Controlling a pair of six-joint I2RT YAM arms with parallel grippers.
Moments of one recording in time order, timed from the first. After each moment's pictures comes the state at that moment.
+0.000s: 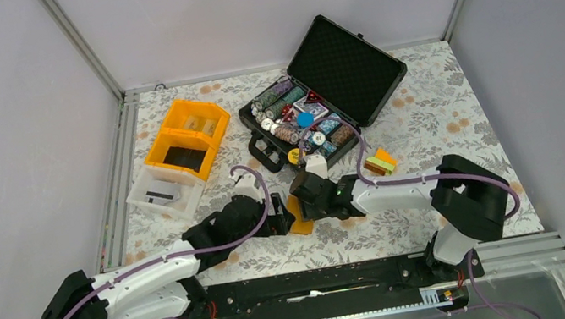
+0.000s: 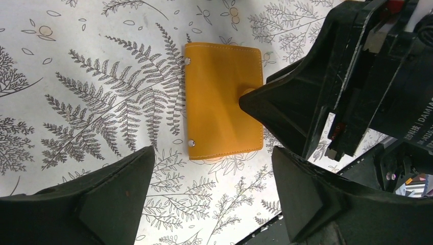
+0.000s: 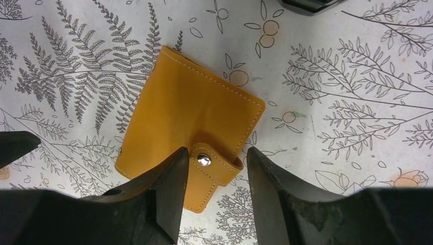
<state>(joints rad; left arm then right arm) -0.96 0.99 0.43 -0.08 -0.18 -0.74 1.04 1.59 0.84 -0.27 0.31 0.82</state>
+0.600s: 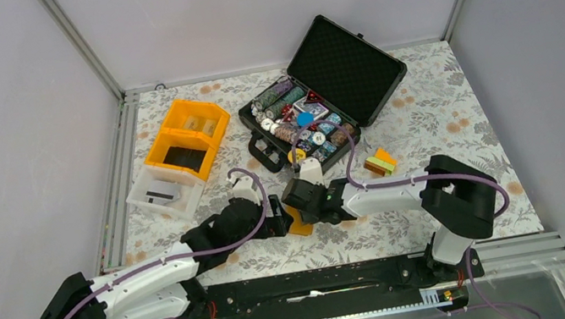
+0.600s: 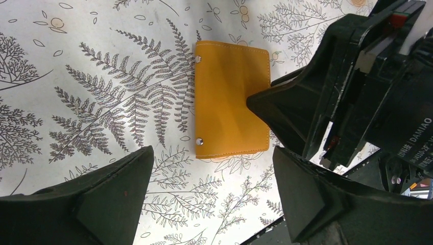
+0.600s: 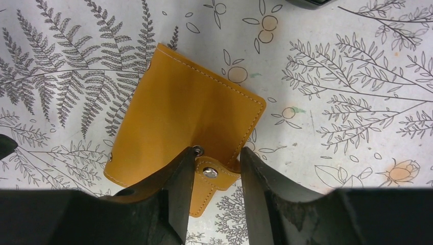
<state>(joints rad) -0.97 0.97 0.40 -0.08 -0.21 -0.76 1.10 1.66 0.91 -0.34 0.40 0.84</state>
